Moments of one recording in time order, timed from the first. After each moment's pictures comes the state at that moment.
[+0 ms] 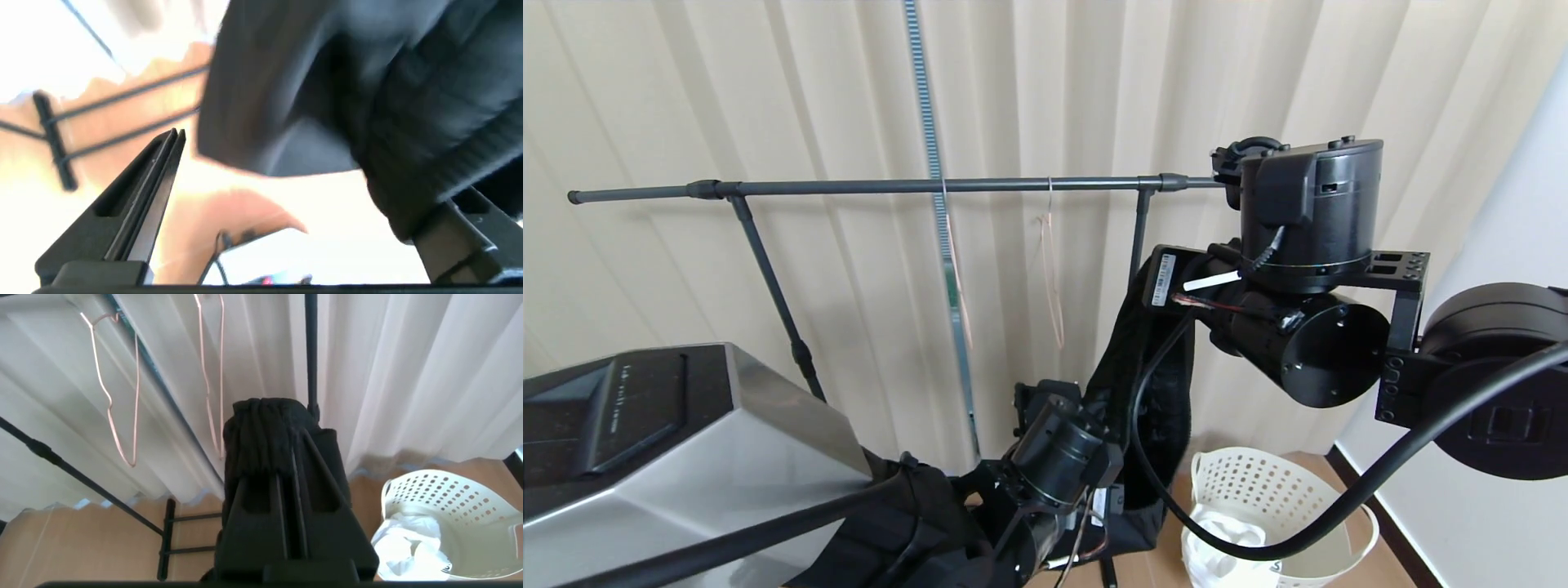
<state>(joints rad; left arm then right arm) -0.91 2.10 -0.95 -0.43 0.37 -0.43 0.77 1.78 -1.20 -0.30 -0.71 0.40</state>
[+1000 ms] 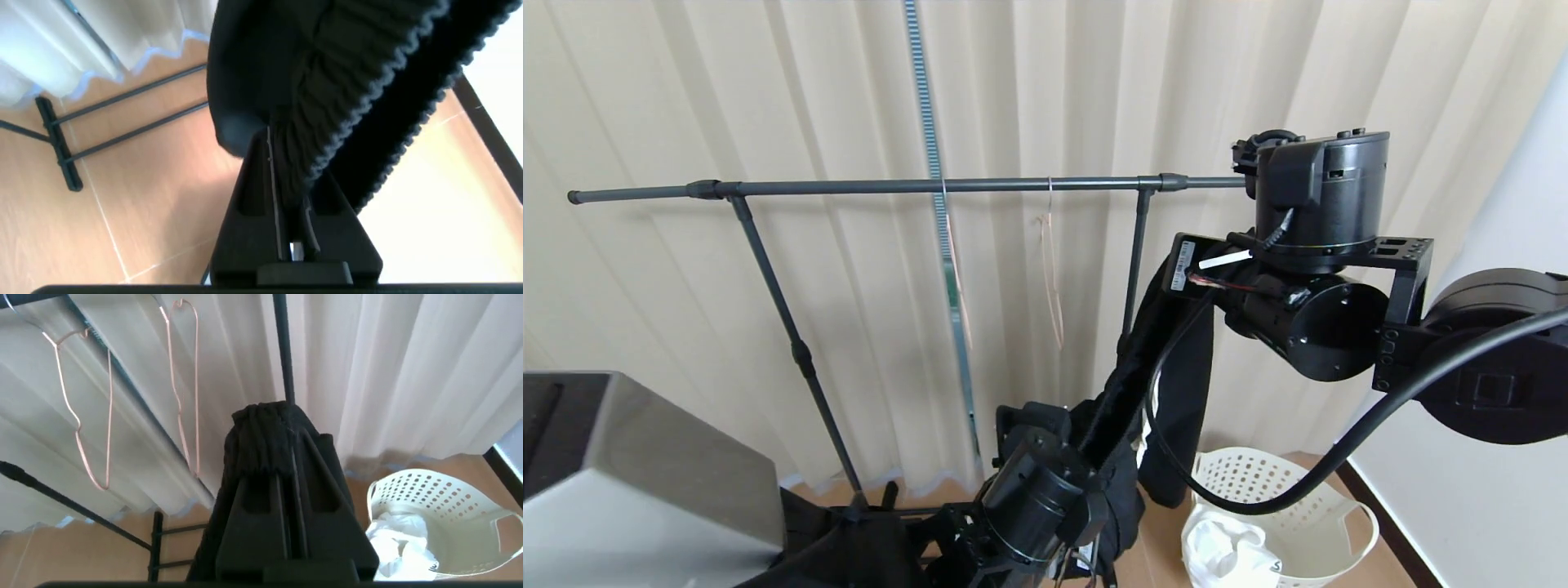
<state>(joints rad) -0.96 1.99 -0.79 -0.48 0.39 -0.42 0.69 1.79 -1.22 -0.30 -0.71 0.39</state>
